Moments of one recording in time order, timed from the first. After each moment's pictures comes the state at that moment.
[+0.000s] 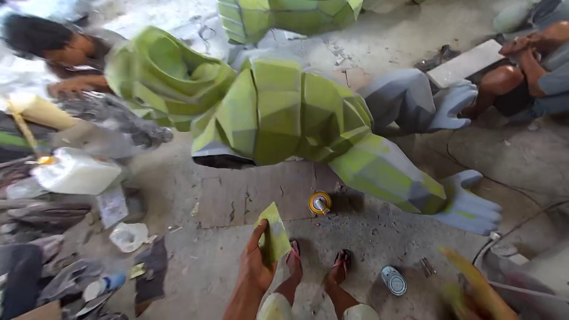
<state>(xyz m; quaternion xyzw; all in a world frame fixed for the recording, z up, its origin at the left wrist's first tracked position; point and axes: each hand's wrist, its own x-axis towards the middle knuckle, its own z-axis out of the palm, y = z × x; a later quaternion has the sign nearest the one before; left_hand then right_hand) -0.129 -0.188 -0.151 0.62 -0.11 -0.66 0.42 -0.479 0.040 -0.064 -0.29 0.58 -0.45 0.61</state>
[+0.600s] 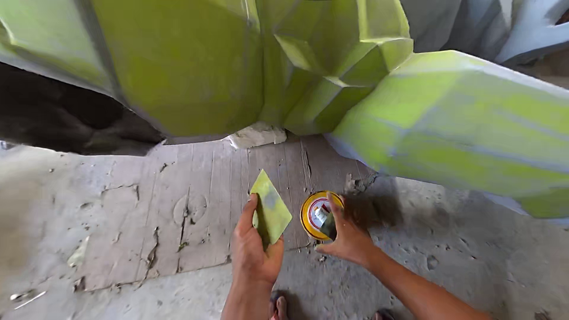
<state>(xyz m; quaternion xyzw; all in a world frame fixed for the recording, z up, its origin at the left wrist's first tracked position) -0.153 -0.280 -0.599 0.53 -0.13 -0.66 0.51 -0.324 -0.189 -0.752 -0.55 0.76 -0.14 0.30</state>
